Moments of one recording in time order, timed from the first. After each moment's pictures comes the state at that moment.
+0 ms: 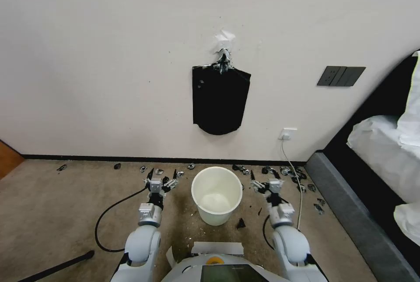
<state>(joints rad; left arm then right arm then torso) 1.58 -1.37 -0.46 -2.01 -0.10 -0.24 -0.14 -1.74 1.50 0.58 2.10 -0.03 0.24 0.11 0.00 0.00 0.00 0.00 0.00</state>
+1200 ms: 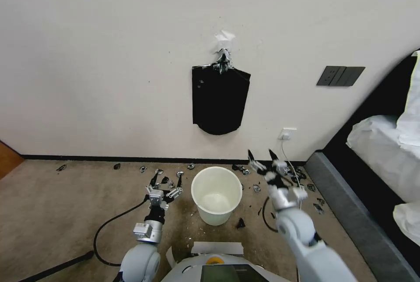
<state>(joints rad) 1.72 -1.35 -0.47 -2.08 -0.12 -0.25 -0.09 -1.00 1.09 0.21 2.02 0.84 -0.04 0.15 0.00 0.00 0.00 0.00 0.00</state>
